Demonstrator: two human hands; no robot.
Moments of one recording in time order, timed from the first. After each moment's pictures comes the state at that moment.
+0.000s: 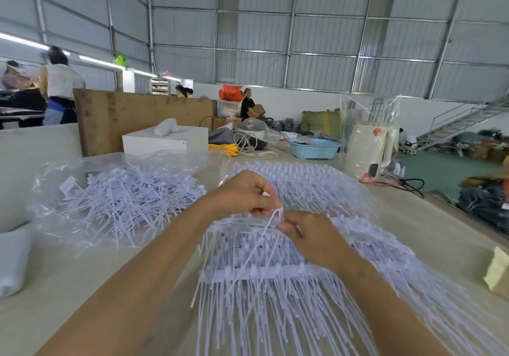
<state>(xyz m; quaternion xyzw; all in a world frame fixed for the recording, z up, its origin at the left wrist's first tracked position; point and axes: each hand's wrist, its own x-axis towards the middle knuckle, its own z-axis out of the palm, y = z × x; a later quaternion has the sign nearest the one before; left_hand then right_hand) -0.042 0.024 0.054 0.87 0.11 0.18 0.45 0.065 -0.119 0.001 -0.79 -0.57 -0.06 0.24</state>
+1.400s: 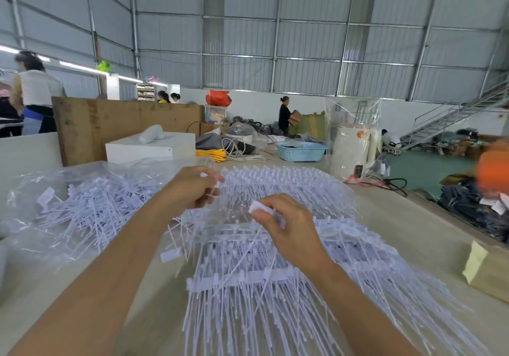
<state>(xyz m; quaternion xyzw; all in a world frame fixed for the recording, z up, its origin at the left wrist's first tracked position) -0.063 0.068 0.064 0.73 0.31 0.29 0.53 0.044 -0.110 0.007 -0.62 -0.58 -0.17 0.49</state>
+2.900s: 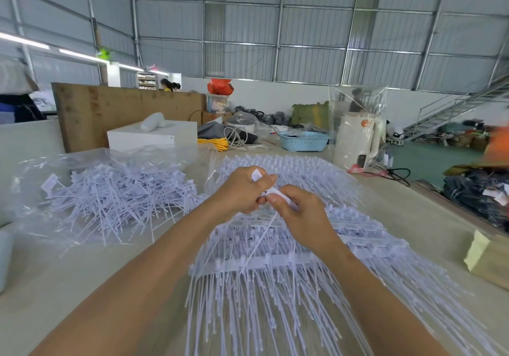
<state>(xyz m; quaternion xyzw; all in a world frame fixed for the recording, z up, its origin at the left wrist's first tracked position) -0.027 0.000 0.045 0.80 0.15 0.26 0.52 0.061 -0.115 0.004 -0.67 -0.54 -0.07 0.51</state>
